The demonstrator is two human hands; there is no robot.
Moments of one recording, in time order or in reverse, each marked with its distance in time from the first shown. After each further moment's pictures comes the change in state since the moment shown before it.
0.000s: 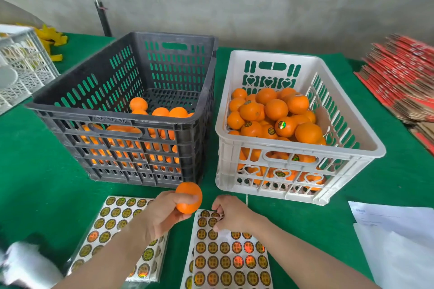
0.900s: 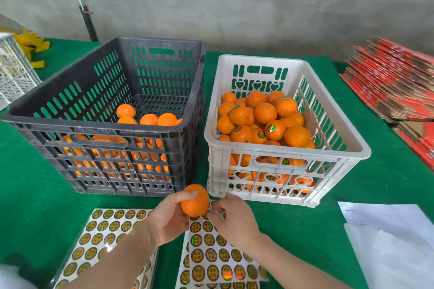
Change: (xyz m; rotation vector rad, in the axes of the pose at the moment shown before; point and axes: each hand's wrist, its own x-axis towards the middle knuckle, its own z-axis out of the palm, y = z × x) left_hand 0.025 -0.005 0.017 -0.034 -0.209 -0.041; right_hand -0.031 -0.005 0.002 0.029 0.516 -0.001
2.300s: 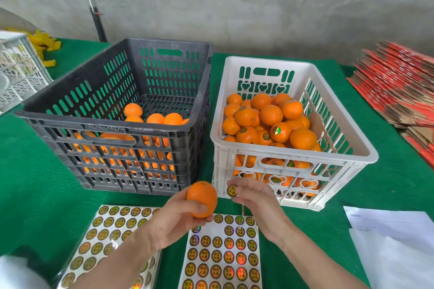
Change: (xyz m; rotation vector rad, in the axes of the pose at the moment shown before) left_hand -0.034 0.007 0.015 0.060 -0.116 0.141; right_hand -0.008 -0.014 -0.067 1.201 -0.025 0.223
